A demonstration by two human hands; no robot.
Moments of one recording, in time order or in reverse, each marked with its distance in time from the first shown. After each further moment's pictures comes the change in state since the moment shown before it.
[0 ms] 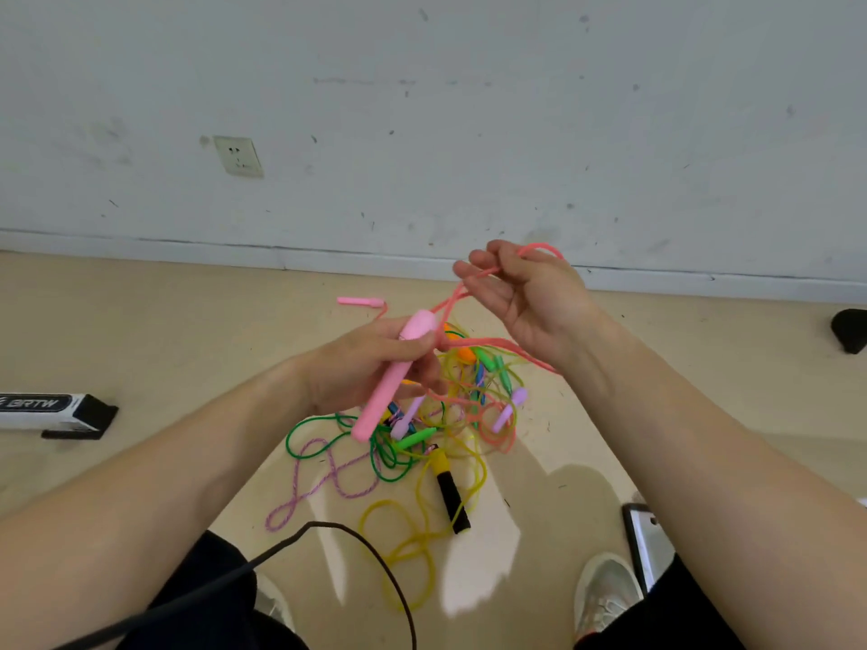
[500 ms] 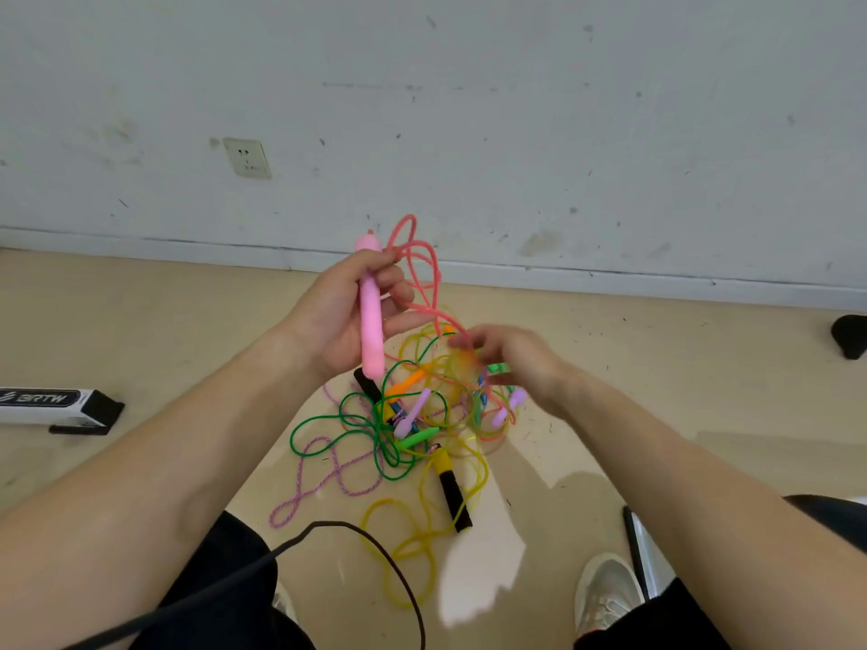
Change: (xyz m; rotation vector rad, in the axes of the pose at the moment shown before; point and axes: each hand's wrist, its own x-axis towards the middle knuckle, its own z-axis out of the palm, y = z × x) left_hand -0.003 0.041 -0.005 -0.565 0.266 0.184; right_hand -0.010 0.047 -0.037 -0.998 -0.081 0.155
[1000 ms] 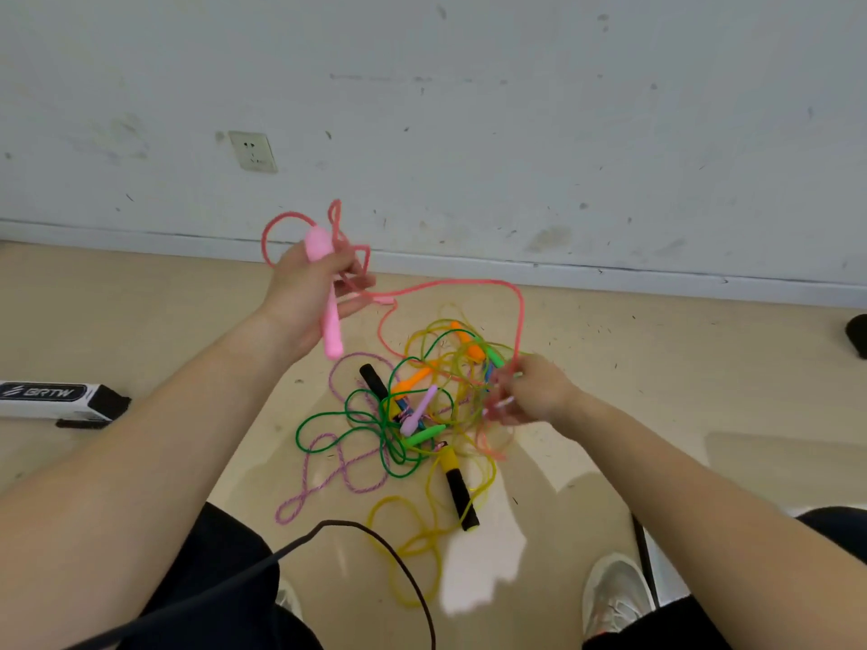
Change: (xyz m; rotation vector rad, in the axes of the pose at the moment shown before) left_hand 0.011 0.019 -0.045 0.417 0.375 0.273; right_hand 0.025 0.056 -0.002 -0.075 0.060 0.176
